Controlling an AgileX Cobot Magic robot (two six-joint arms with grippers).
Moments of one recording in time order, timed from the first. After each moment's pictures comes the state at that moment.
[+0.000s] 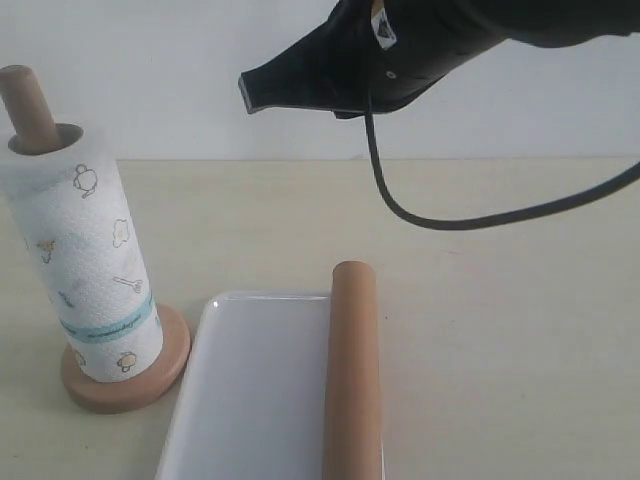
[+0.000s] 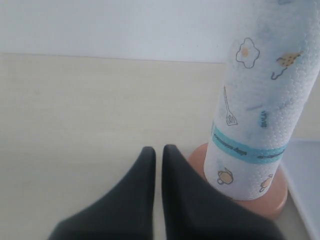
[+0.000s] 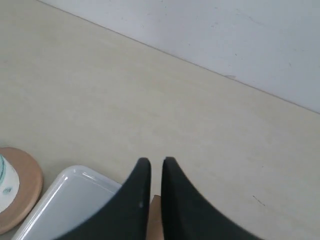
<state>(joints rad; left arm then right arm) 0.05 0.00 0.00 -0.10 0.32 0.05 0.87 1.53 -1.36 -0.64 0.68 0.71</state>
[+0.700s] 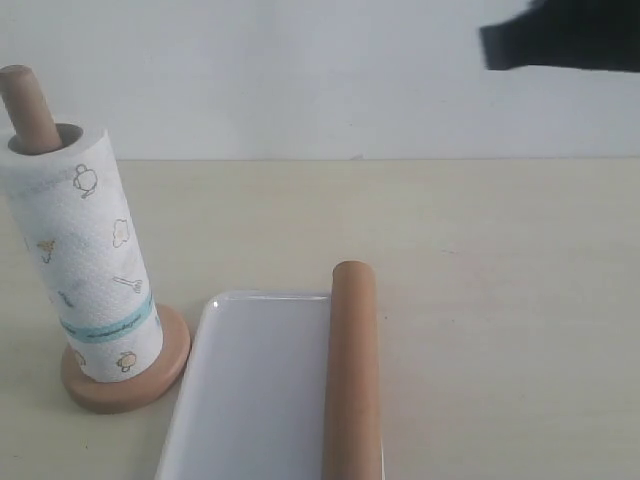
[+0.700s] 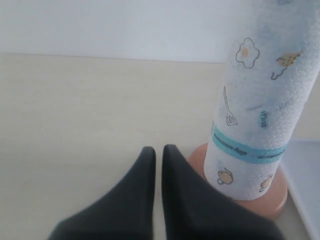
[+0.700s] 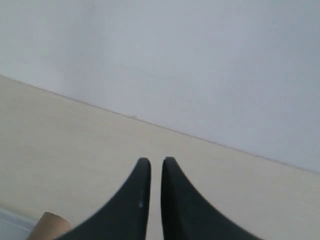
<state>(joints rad) 0.05 0.00 0.00 -0.10 0.32 0.05 0.68 1.04 -0.95 -0.94 0.53 0.85</state>
